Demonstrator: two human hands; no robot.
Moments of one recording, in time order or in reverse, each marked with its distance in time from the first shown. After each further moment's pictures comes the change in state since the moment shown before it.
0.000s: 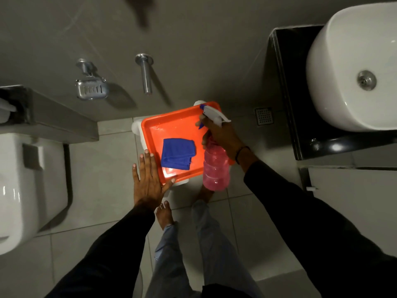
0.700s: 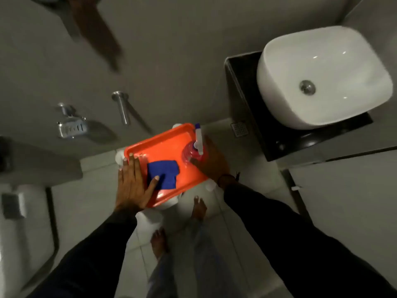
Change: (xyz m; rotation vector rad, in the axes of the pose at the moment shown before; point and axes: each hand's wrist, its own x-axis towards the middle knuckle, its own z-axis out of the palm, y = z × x) left_hand 0.025 0.012 -0.076 -0.101 0.061 0.187; right_hand -0.039 0.035 -0.031 -0.679 0.260 -0.121
